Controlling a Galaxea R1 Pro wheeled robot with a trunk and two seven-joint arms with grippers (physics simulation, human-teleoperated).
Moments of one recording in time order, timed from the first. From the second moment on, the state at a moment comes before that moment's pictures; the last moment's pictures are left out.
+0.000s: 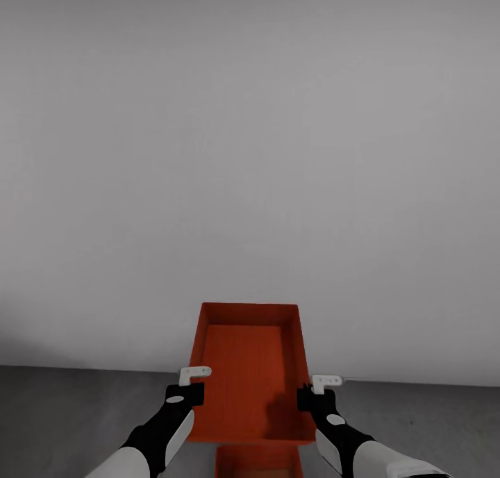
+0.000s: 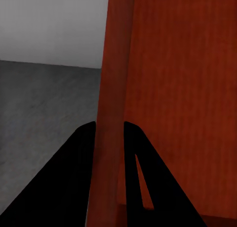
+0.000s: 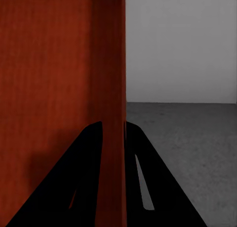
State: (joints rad) left arm -0.56 -0.11 -0.17 -0.42 0.15 0.11 0.28; right arm -0.66 0.10 0.05 -0.05 -0.04 -0.31 -0.10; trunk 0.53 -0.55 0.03
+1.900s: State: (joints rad) left arm -0.57 -0.11 -0.17 -0.43 0.15 0.11 0.28; right arm -0.66 0.10 0.04 -0.05 -0.03 -0.32 -0.10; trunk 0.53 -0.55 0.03
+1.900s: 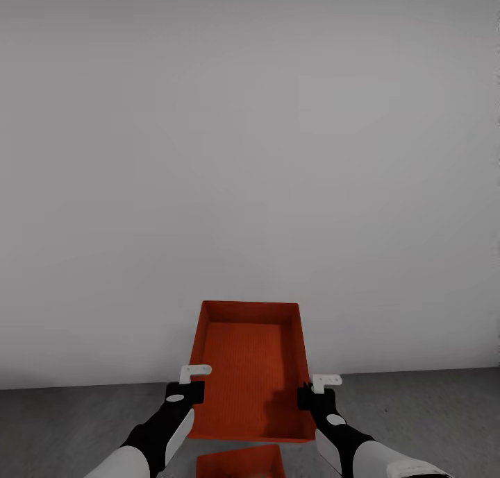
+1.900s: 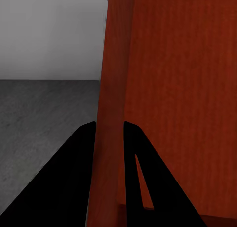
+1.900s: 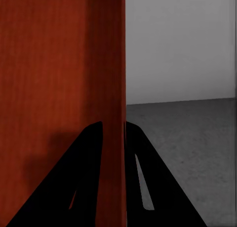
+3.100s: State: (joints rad) left arm -0.57 -0.11 -0.17 -0.43 0.15 0.11 0.28; right arm -0.66 0.10 0.04 -0.05 -0.03 -0.32 -0.10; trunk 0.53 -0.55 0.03
